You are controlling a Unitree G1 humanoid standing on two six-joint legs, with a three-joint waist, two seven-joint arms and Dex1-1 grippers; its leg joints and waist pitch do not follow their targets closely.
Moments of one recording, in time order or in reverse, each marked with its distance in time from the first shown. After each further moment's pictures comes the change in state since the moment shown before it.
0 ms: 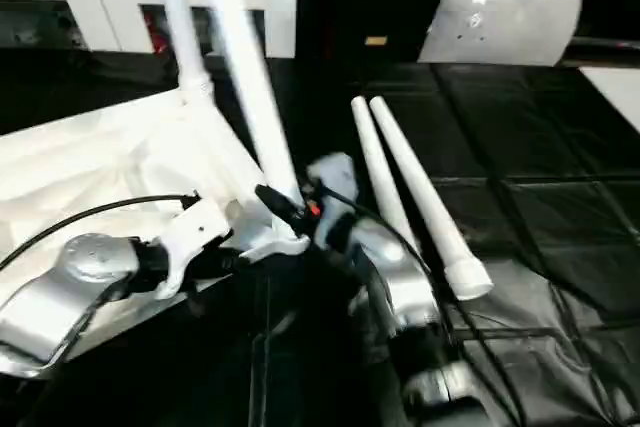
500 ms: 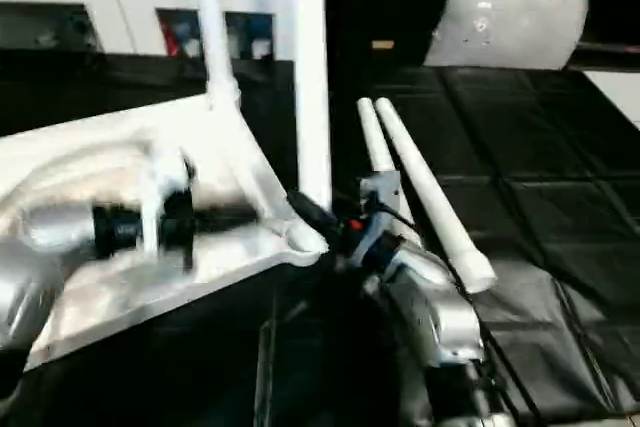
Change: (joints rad) left arm -0.146 -0.143 0.275 0.040 -0.278 0.025 -0.003; right arm 0.123 -0.082 -0.052 -0.200 0.093 0.115 0.061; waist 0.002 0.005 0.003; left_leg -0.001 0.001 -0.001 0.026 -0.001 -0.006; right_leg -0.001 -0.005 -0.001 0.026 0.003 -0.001
